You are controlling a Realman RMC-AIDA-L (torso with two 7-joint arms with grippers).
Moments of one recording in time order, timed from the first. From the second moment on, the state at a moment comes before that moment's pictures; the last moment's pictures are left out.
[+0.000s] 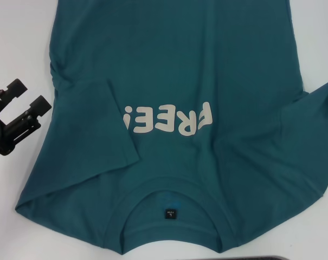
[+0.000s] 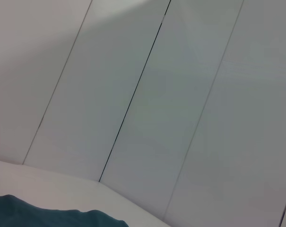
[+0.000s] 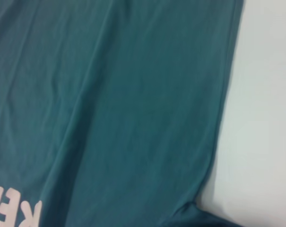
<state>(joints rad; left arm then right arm) -0.21 -2.14 -2.88 -0.49 -1.29 1.83 -1.12 0.63 1.86 -0.58 -0.88 -2.62 -1.63 2.50</state>
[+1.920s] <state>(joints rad) -0.20 -2.15 -2.88 -0.49 -1.40 1.83 -1.12 0.69 1.97 -0.61 -0.73 -2.41 -1.63 2.40</state>
